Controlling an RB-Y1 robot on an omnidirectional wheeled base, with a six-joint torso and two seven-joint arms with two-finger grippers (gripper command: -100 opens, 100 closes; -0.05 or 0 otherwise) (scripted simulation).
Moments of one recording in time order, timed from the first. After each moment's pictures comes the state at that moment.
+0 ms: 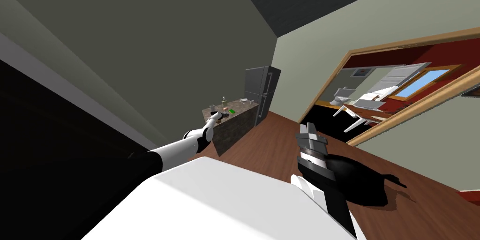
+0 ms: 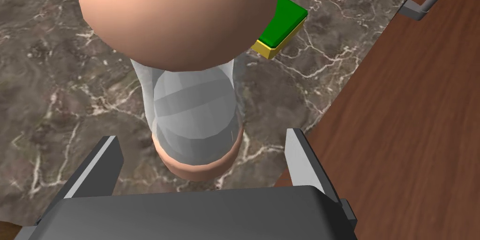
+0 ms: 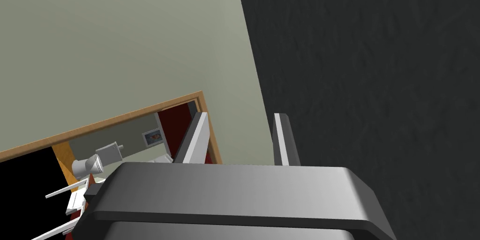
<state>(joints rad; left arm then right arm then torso) -0.79 0.27 0.57 -0.62 0.45 0.50 0.97 0.54 0.01 -0.06 -2.27 -0.10 -0.43 0.05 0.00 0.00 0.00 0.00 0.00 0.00</state>
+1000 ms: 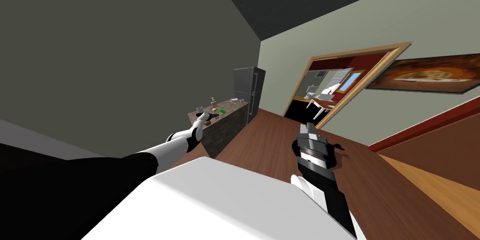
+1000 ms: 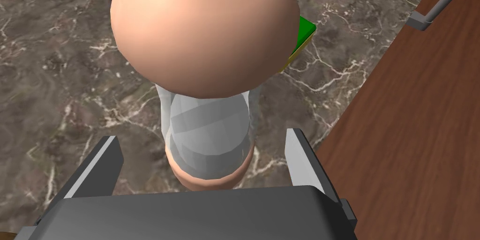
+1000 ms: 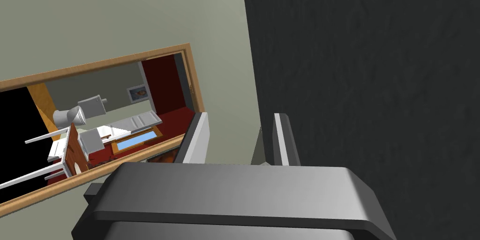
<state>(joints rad) -0.70 0.48 0.64 -0.58 0.66 0.50 0.85 0.54 0.01 -0.06 -2.27 -0.10 -0.43 0.05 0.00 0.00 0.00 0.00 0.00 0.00</state>
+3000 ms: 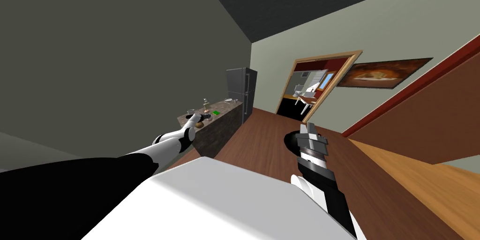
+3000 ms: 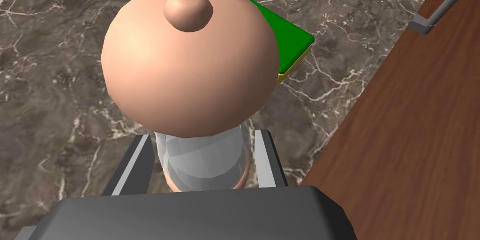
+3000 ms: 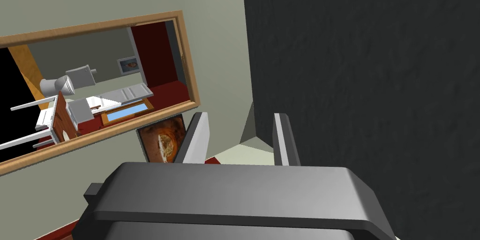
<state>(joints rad) -0.64 0.61 0.68 -0.53 0.79 0.50 0.77 0.54 0.01 -0.06 -2.27 -0.10 -0.43 0.05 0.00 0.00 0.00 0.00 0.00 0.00</state>
